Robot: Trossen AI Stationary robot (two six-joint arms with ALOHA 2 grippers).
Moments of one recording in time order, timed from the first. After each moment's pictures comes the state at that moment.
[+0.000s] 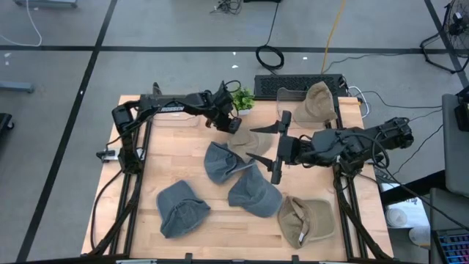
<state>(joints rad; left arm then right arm) 0.48 1.88 1.35 -0.50 0.45 -0.74 0.36 1.42 1.66 -0.38 0.58 -0.25</state>
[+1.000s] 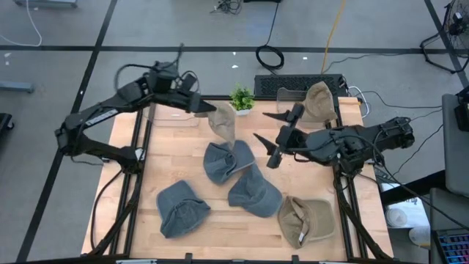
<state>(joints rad) 0.49 1.24 1.35 -0.52 0.48 -0.82 0.34 1.40 1.66 -0.53 0.87 -0.22</state>
